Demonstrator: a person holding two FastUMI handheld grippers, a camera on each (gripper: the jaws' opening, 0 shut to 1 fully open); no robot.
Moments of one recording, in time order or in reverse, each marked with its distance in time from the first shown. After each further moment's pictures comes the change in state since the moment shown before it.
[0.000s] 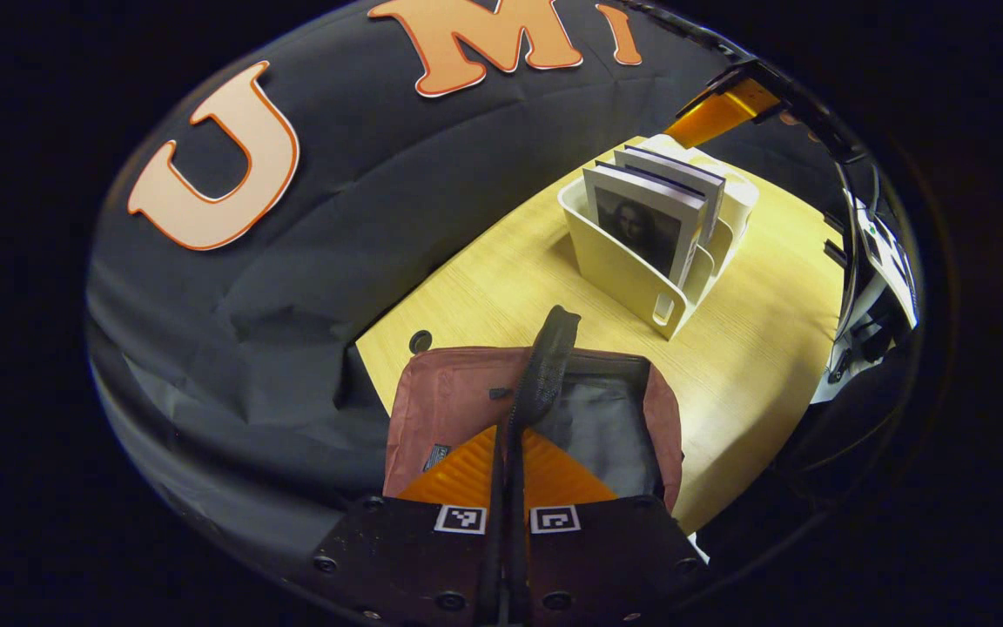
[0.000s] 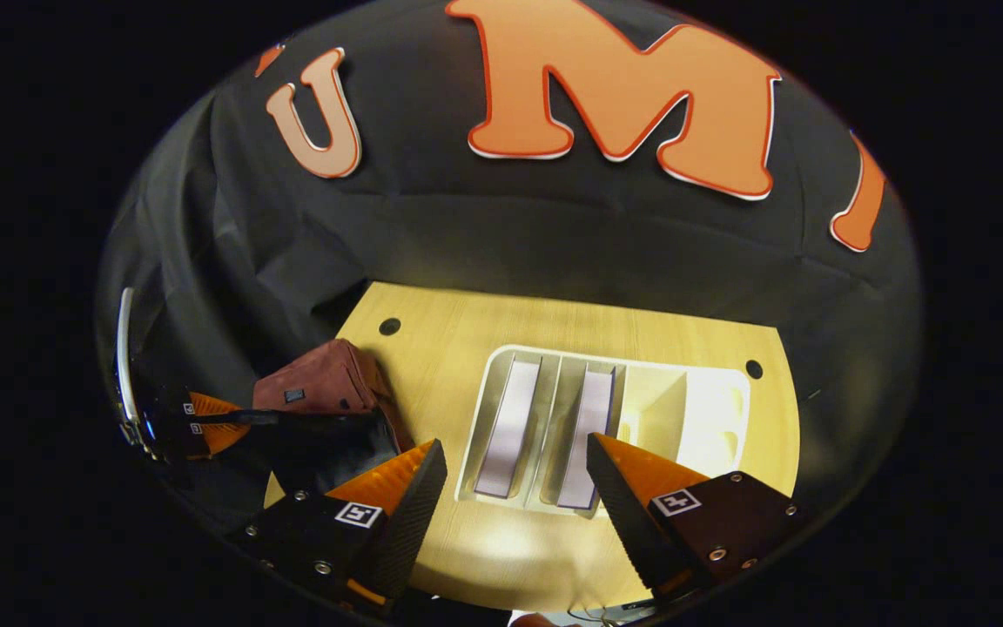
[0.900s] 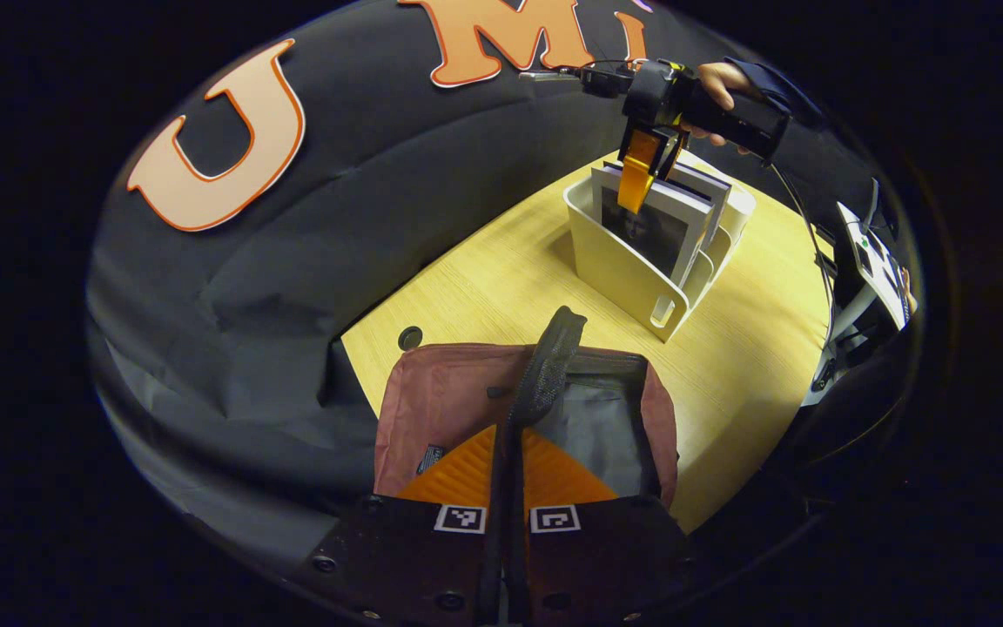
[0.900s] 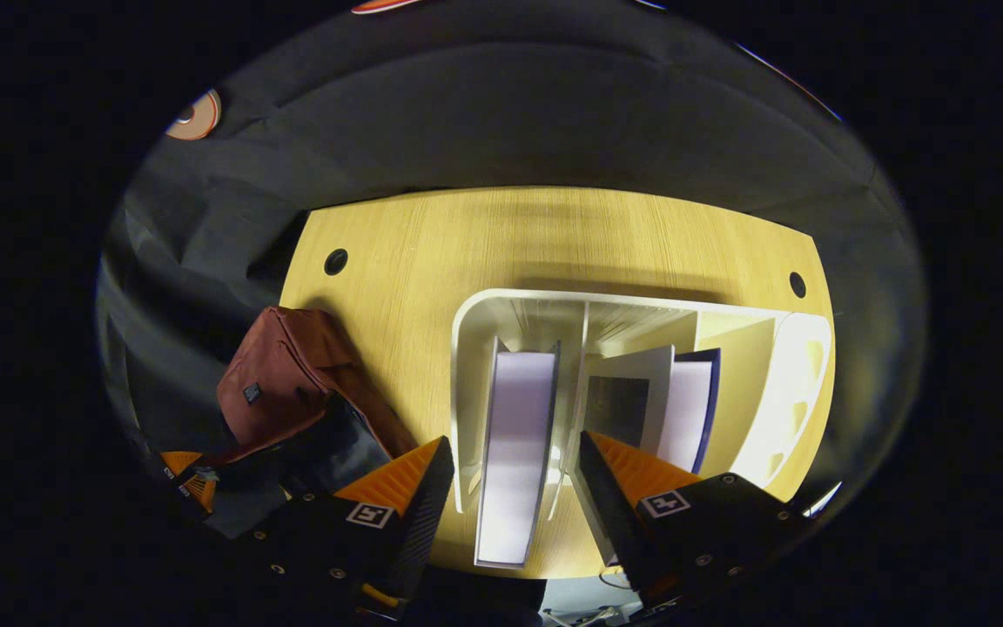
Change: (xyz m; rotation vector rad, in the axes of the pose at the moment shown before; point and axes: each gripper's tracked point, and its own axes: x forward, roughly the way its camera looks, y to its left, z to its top) left arm 0.015 0.011 -0.014 -0.057 -0.010 -0.060; right arm 0.122 0.002 -0.023 0.131 0.413 -0.040
